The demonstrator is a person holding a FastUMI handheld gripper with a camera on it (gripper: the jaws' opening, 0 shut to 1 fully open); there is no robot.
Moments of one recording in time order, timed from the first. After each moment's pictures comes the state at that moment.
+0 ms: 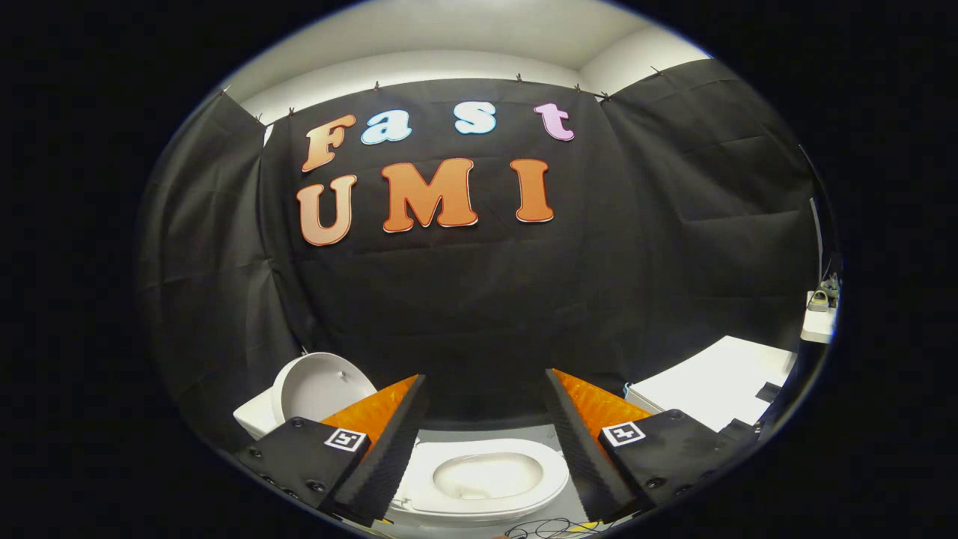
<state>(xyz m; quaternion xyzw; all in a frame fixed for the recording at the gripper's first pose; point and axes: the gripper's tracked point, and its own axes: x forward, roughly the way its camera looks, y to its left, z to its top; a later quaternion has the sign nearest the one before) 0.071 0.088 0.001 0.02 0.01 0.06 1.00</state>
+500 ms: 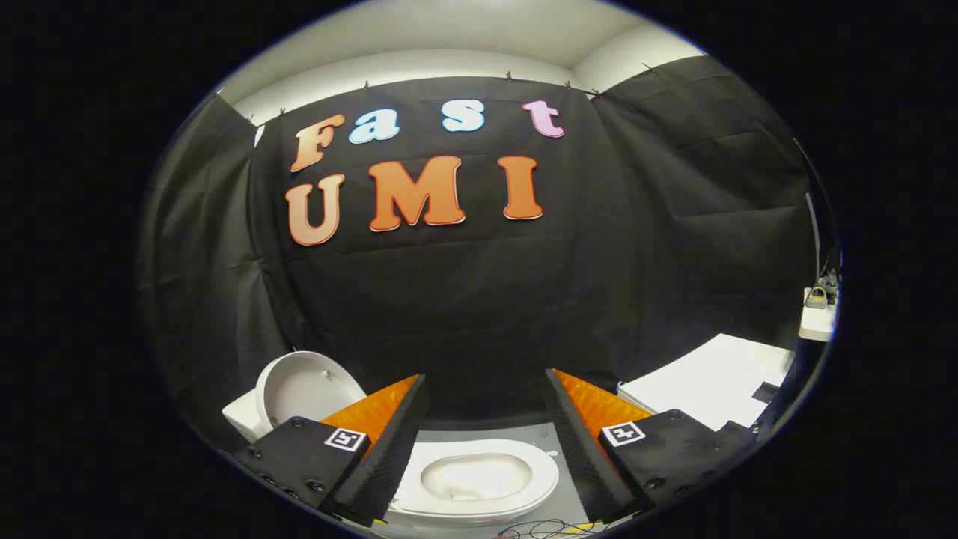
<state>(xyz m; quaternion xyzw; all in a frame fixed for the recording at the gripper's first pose) 0.087 0.040 -0.004 0.04 0.01 0.04 1.00</state>
